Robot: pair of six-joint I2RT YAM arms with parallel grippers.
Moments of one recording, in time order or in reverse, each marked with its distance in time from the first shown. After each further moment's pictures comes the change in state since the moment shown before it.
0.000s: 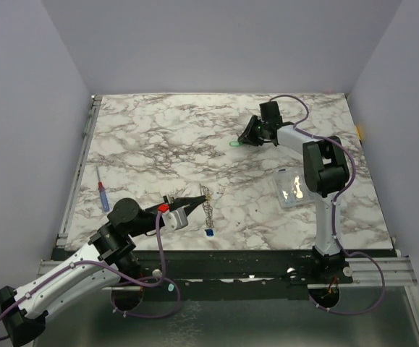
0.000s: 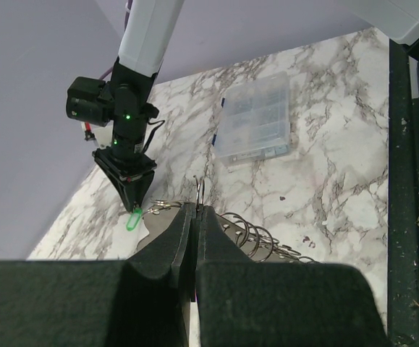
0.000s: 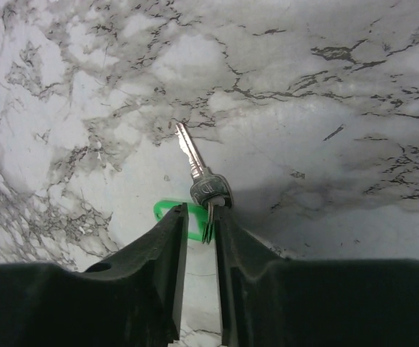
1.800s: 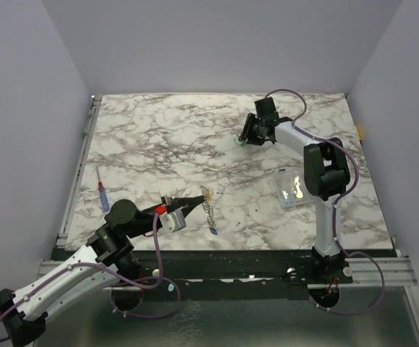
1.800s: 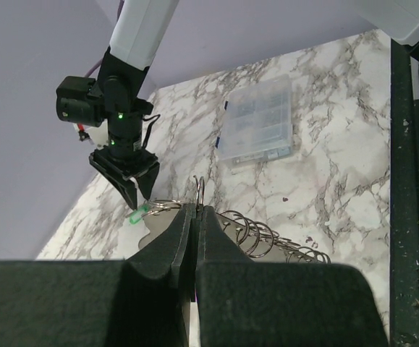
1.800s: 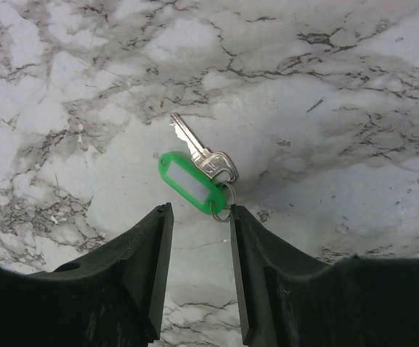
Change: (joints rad) left arm 0.000 -0.031 0.004 -0.023 0.000 0.014; right arm 0.037 -0.058 0.032 -0.160 0.146 -0.106
